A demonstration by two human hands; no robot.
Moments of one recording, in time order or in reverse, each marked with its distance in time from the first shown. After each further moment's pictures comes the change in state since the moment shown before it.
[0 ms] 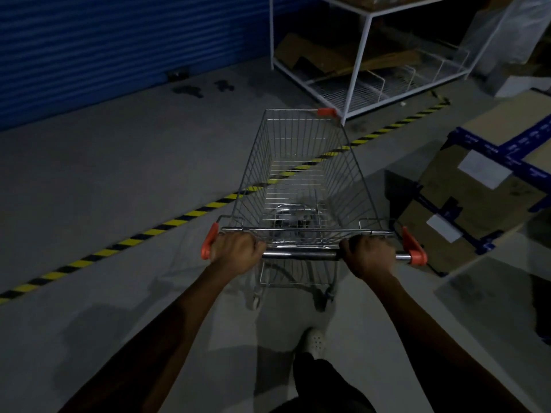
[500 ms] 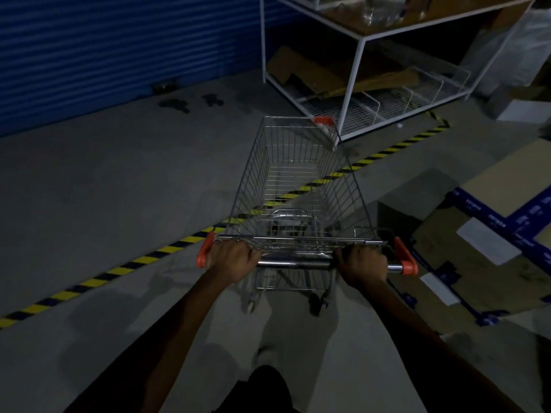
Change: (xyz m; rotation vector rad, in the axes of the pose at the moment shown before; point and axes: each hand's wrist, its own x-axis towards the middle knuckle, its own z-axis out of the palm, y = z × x) left_hand 0.286 0.078 0.002 0.032 -0.009 -0.002; right_hand 0.272 0.118 0.008 -0.128 -0.082 0.035
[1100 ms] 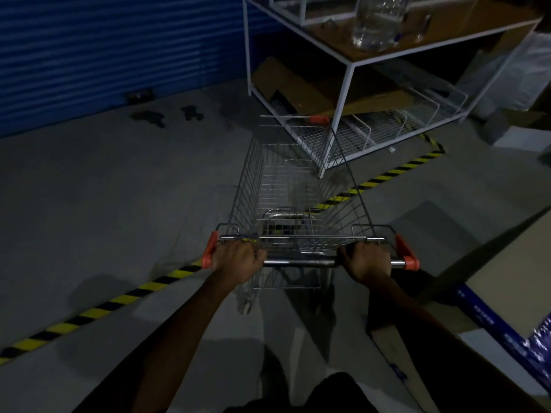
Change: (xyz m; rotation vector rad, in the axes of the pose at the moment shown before) left_hand 0.339 0.097 -0.004 -0.031 0.017 0.007; right_hand 0.344 0.132 -0.001 0.011 0.025 -0.046
